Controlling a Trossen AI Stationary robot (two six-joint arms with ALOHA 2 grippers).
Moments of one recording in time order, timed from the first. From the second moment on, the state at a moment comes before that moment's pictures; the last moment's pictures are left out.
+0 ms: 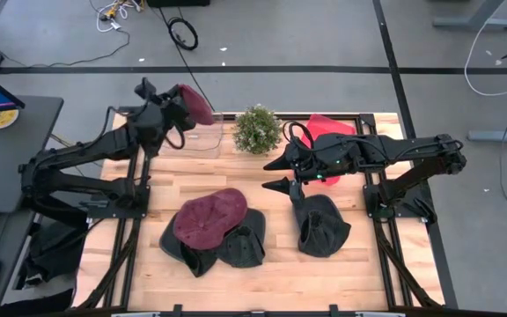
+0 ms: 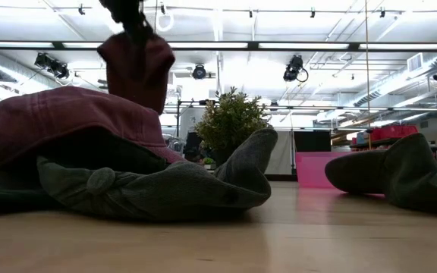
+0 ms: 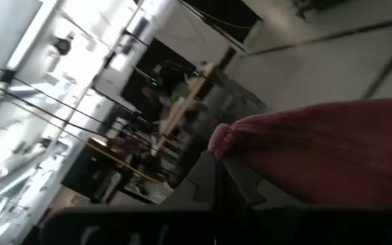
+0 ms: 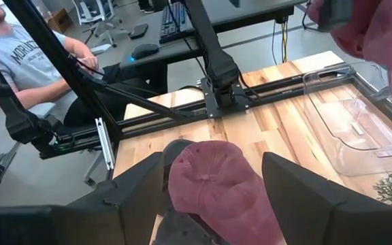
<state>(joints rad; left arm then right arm) 0.32 1.01 0.99 -0.07 -1.03 0.81 0.16 1.42 1.58 -0.55 0.10 0.32</state>
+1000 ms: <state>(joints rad) 0.75 1.09 0.99 -0.47 -0.55 0.09 0.16 1.42 1.58 -0.55 0.12 0.29</state>
